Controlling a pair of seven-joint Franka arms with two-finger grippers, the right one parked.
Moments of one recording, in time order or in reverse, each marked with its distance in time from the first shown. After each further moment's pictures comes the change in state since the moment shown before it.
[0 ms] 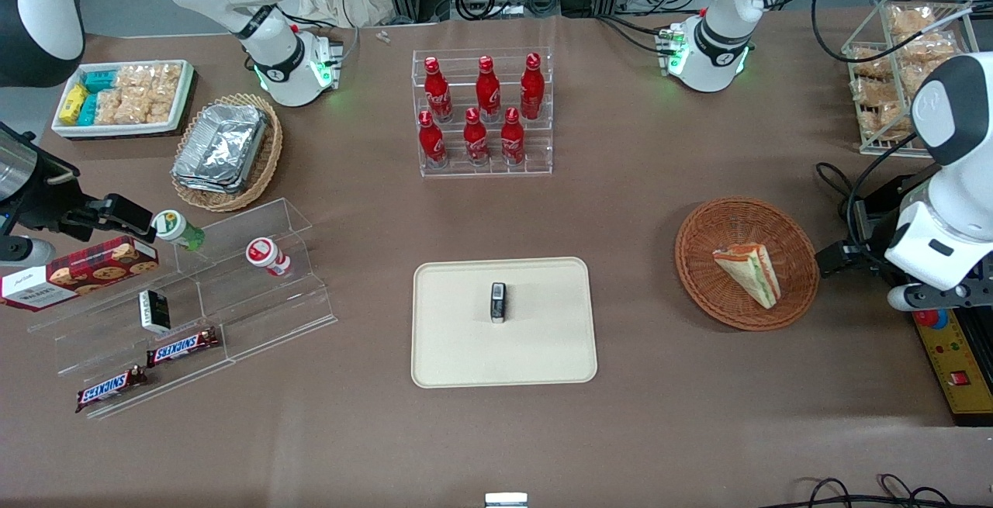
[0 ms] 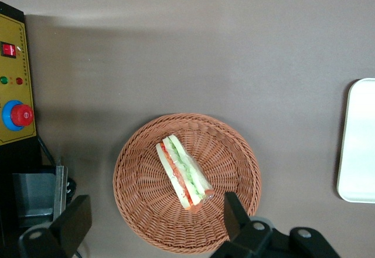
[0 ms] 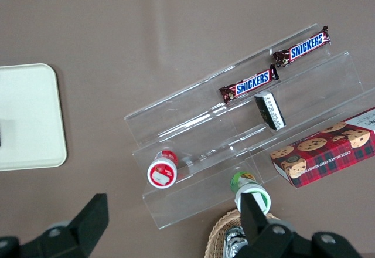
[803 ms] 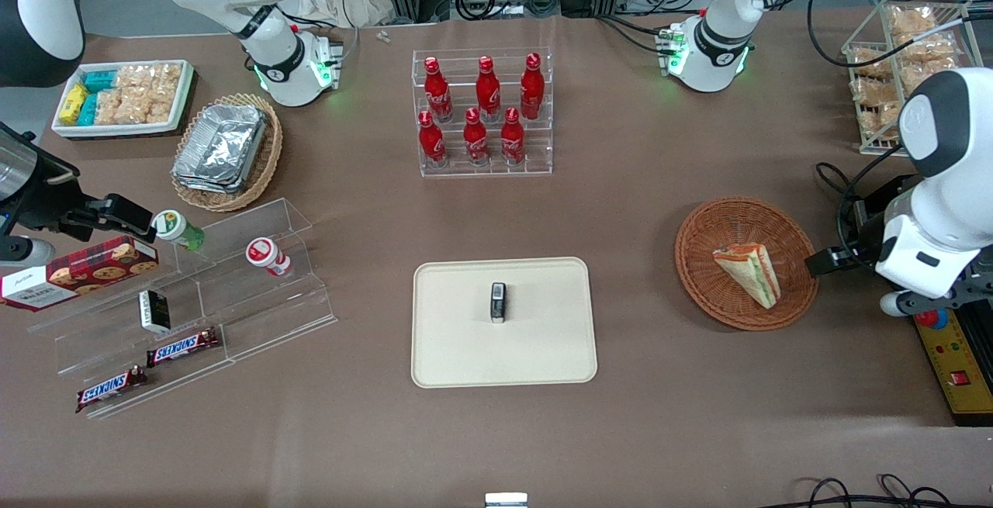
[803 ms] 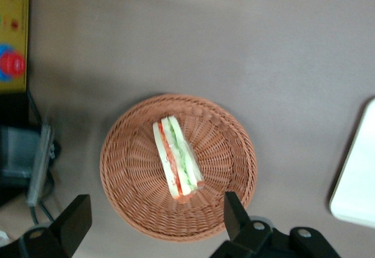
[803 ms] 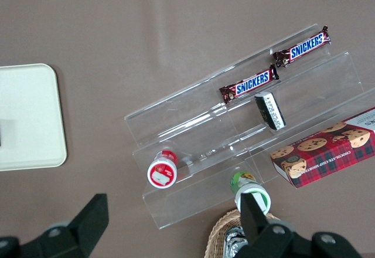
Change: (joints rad) arm -0.001 0.012 -0.001 -0.052 0.000 -0.019 -0.274
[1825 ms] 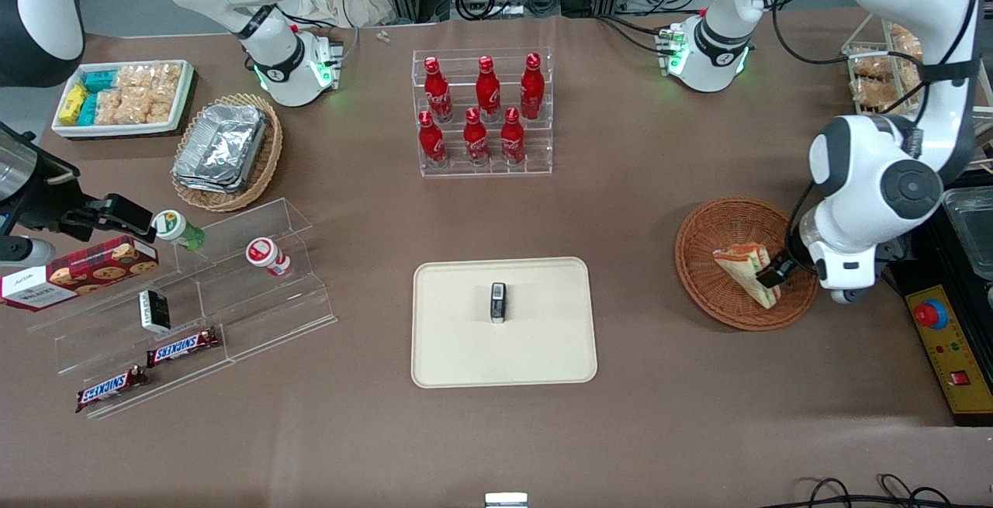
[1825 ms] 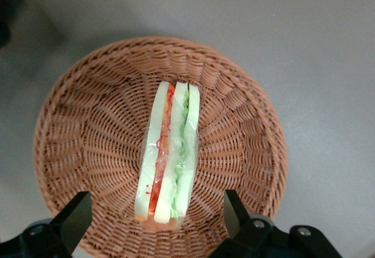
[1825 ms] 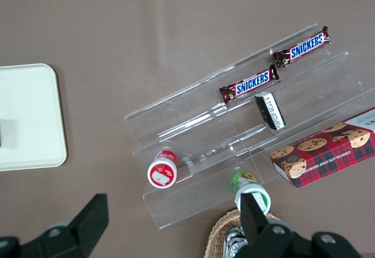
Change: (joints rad) arm -0.006 -0.017 -0.009 -0.458 -0.001 0.444 -0.484
